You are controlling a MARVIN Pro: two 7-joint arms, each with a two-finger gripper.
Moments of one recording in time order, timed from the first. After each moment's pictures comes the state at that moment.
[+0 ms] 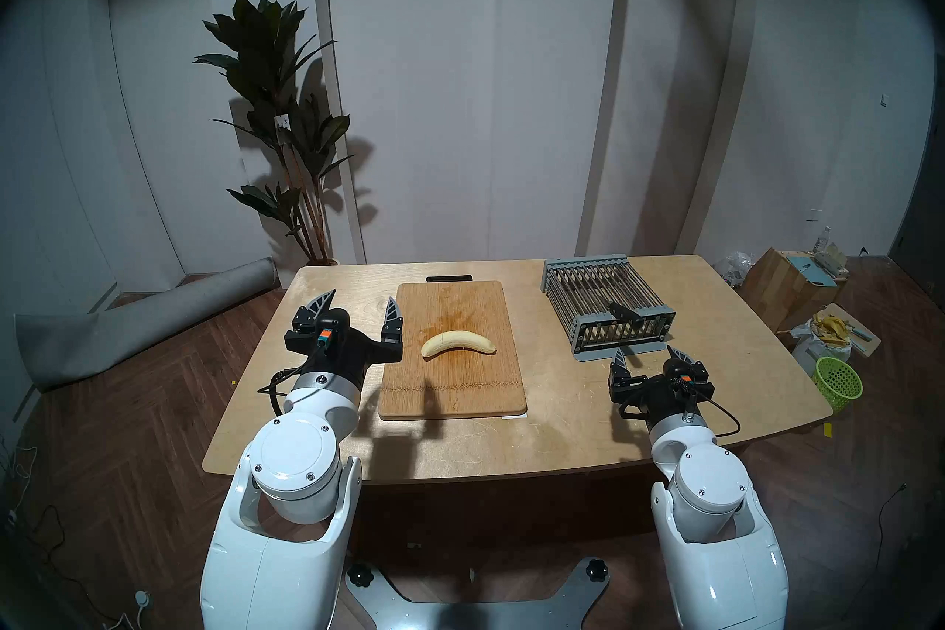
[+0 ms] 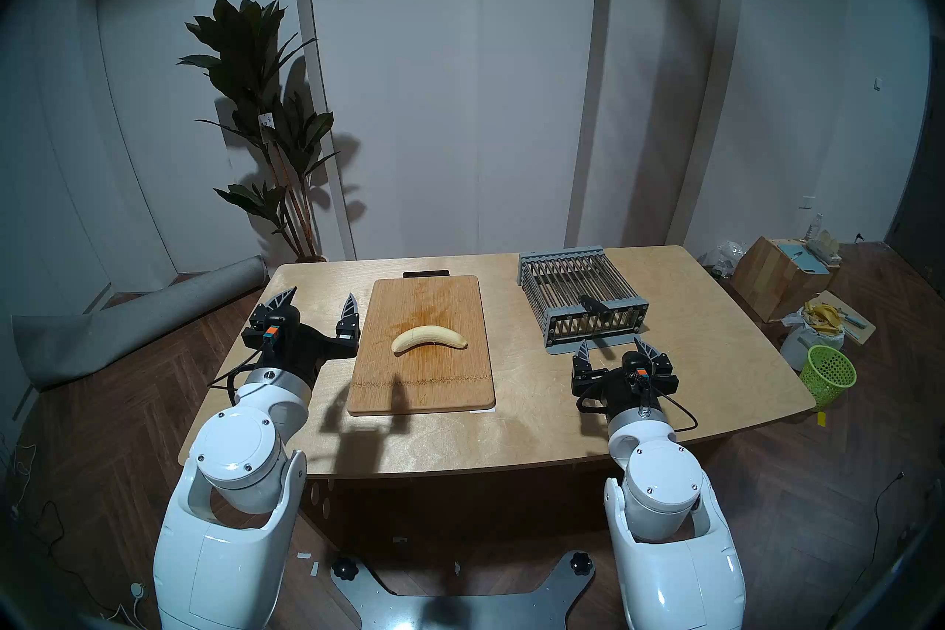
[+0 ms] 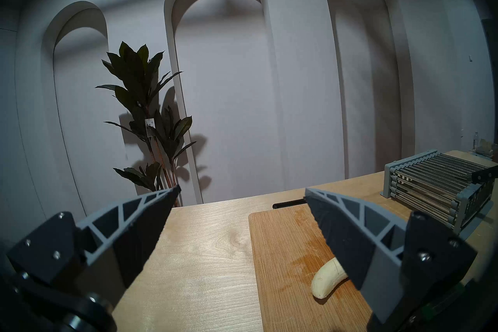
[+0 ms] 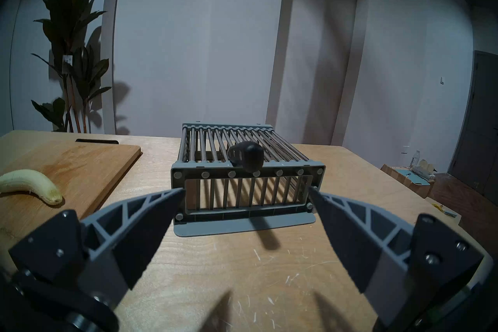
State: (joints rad) left arm 1.88 -1.51 -1.50 -2.11 0.12 0.21 0.06; right arm -1.93 -1.48 1.64 -1.94 -0.04 0.18 -0.07
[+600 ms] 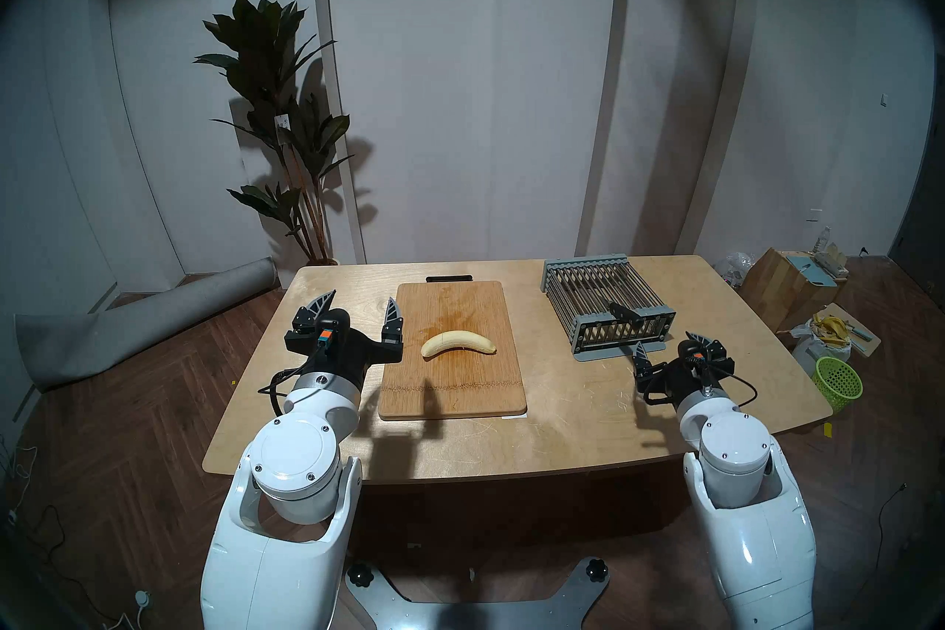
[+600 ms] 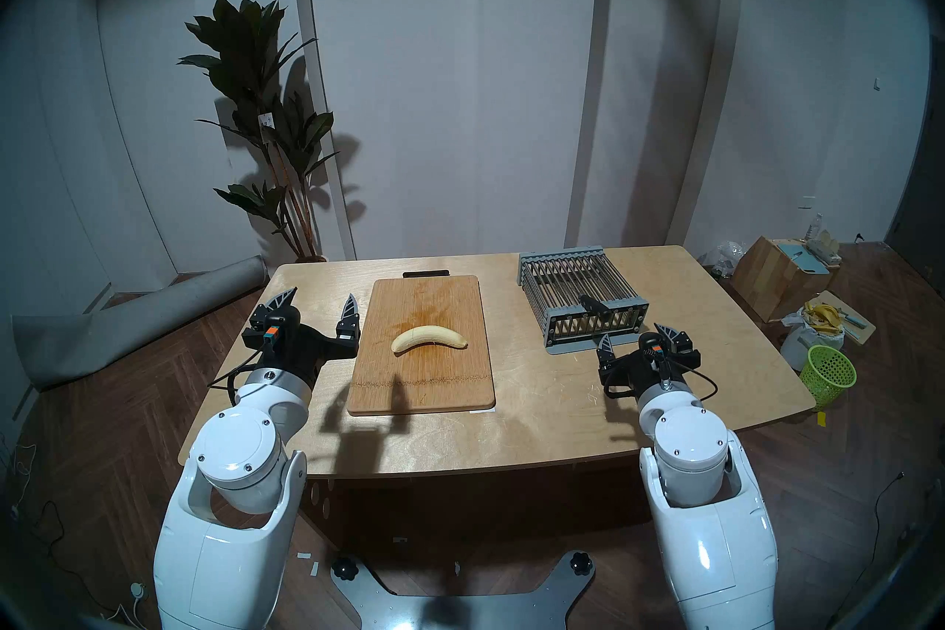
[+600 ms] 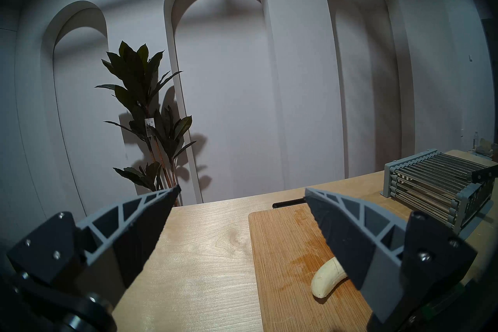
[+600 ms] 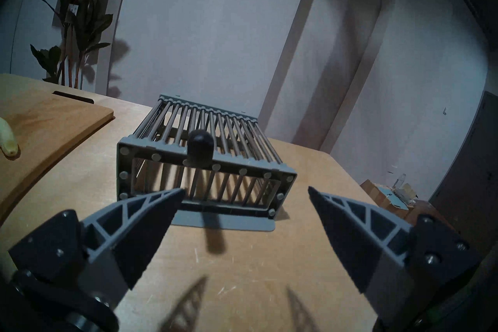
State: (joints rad) left arm 1.88 -1.51 -1.50 -2.11 0.12 0.21 0.06; right arm -1.81 -1.36 1.69 -1.88 -0.10 0.26 0.02
